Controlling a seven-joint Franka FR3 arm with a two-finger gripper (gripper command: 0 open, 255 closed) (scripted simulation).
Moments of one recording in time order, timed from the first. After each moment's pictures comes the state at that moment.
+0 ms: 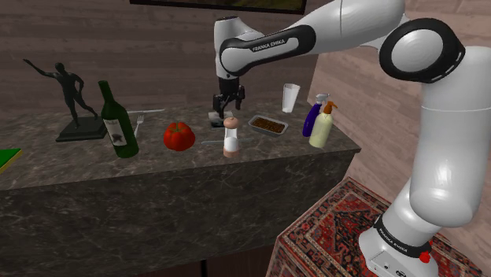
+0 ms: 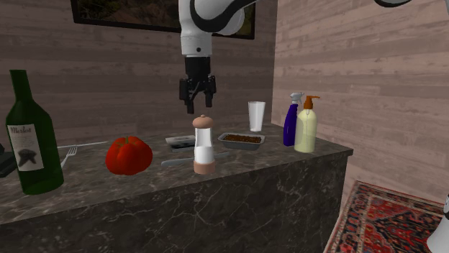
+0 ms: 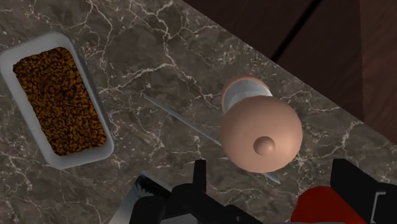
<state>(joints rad) 0.07 0.38 0.26 -1.55 -0.21 1.94 0.24</state>
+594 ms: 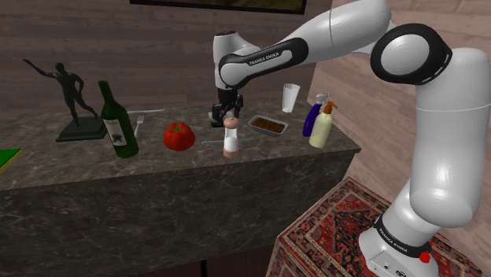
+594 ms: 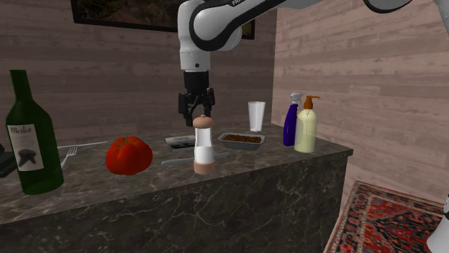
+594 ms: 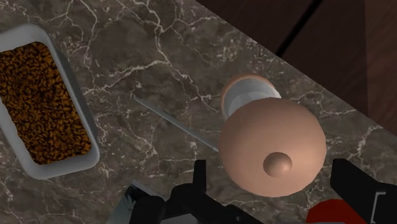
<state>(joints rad) 0.08 0.43 0.25 -1.59 -0.22 2.02 0.25</state>
